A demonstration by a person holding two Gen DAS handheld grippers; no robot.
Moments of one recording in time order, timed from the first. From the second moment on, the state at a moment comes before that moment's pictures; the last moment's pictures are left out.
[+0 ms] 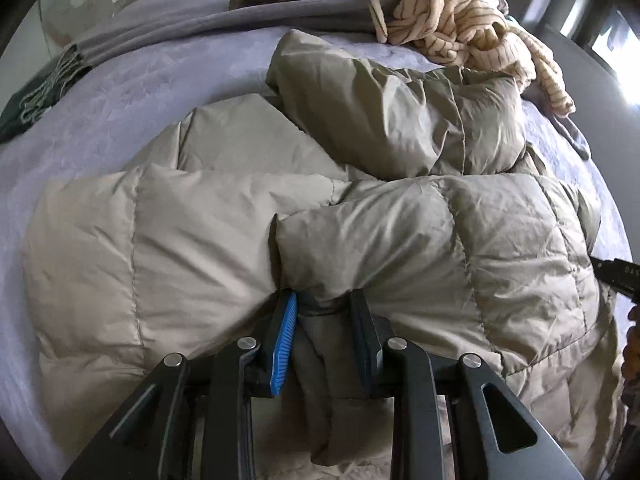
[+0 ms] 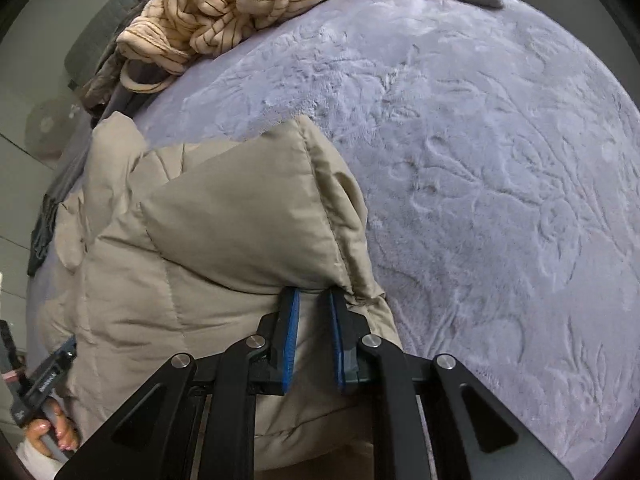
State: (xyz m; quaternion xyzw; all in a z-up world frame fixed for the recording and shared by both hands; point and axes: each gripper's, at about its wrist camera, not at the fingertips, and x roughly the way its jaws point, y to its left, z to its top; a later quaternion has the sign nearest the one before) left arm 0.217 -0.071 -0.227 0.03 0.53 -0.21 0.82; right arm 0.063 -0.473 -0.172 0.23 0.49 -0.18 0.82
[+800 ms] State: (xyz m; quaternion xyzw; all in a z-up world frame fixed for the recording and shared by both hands) left arm 0.149 -0.016 -0.169 0.05 0.56 -0.14 0.82; right arm -0.057 -0.442 -0.118 0.25 0.51 -0.22 0.79
